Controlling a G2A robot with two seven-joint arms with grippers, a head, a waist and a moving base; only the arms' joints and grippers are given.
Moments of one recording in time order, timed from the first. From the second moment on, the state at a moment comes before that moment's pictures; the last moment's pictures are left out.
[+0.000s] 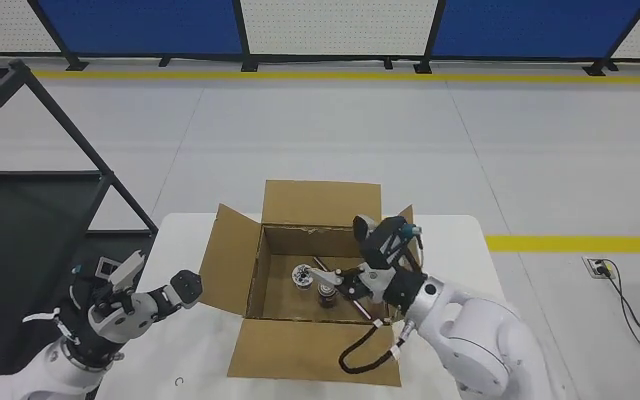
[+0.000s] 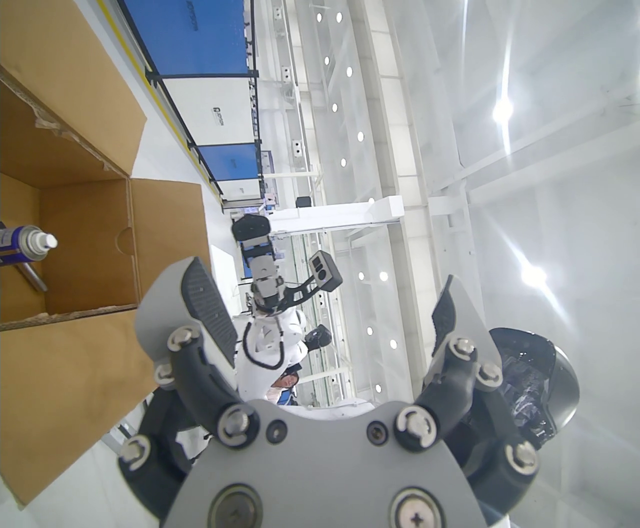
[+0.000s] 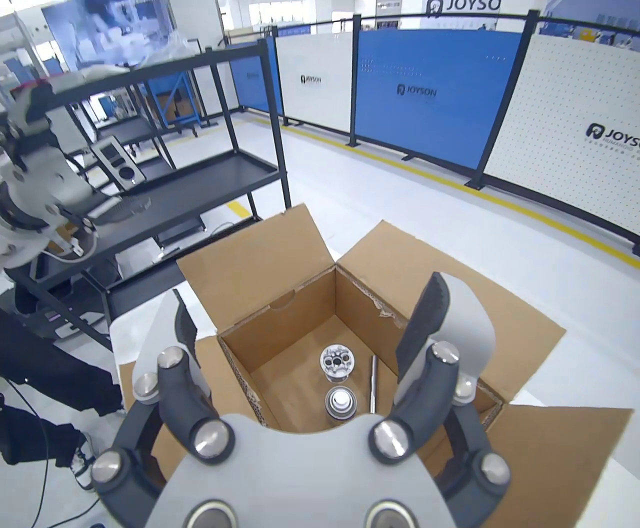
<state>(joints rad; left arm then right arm) 1.40 -1.08 -1.87 -2.00 -0.80 0.09 -0.81 -0.94 -1.32 1.24 -2.01 -0.92 -0.31 0.61</state>
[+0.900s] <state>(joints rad) 1.47 -1.05 -2.10 -1.90 -0.77 0.15 -0.87 -1.19 -1.26 1.74 -2.01 -0.57 -0.21 0.77</state>
